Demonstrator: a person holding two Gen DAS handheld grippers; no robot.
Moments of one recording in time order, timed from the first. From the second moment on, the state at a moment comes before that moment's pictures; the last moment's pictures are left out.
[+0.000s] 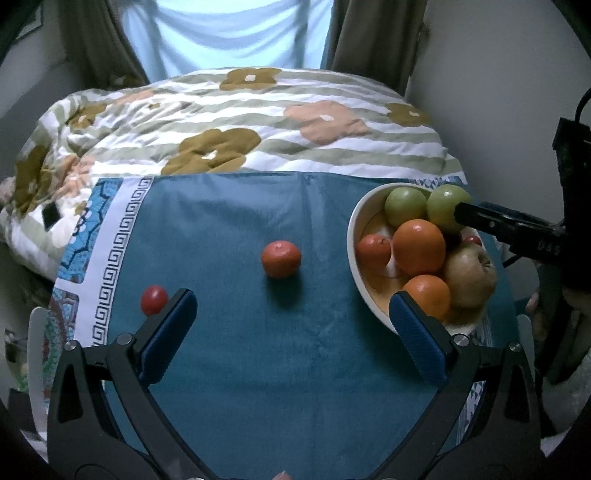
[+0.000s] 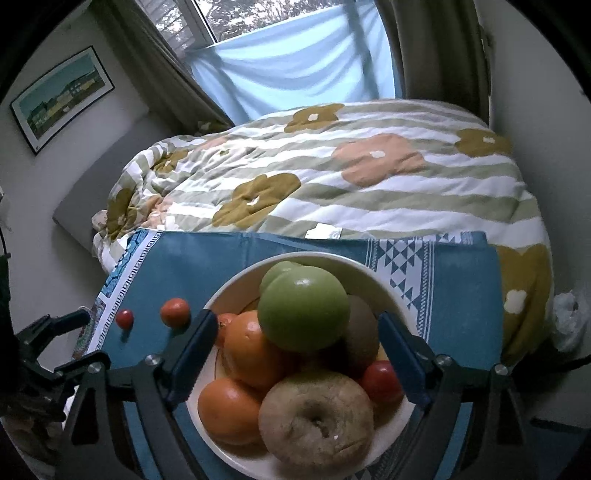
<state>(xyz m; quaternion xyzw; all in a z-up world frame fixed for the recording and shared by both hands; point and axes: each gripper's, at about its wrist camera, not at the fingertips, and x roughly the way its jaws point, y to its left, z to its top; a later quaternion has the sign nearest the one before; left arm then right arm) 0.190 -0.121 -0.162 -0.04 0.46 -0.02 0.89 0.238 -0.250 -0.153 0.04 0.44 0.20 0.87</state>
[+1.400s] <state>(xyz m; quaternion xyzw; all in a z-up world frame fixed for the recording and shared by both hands) 0.124 0.050 -0.123 -0.07 0.43 0.01 0.90 0.163 -0.078 -0.119 0.00 0.46 0.16 0.88</state>
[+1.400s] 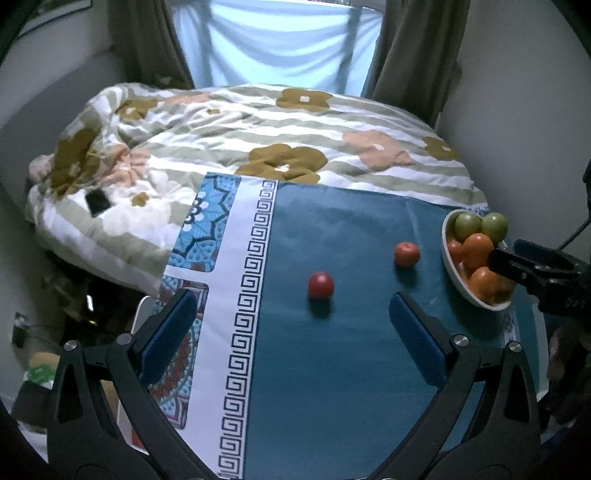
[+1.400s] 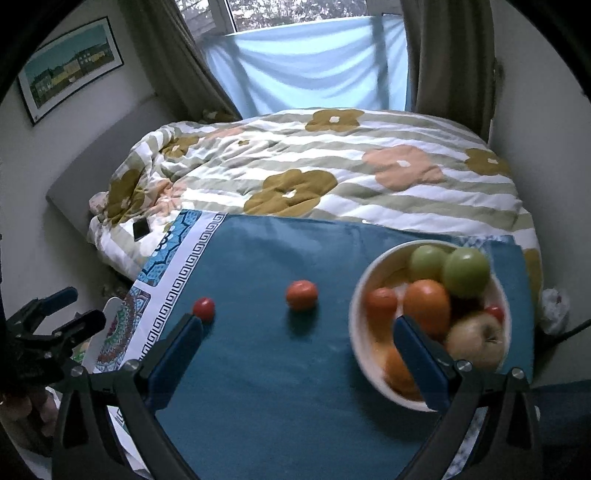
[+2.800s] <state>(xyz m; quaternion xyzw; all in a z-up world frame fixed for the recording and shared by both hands) 0.214 0.015 -0.242 0.02 0.49 -0.12 0.86 0.228 -0.035 -0.233 0.02 0.50 0.07 0.86</state>
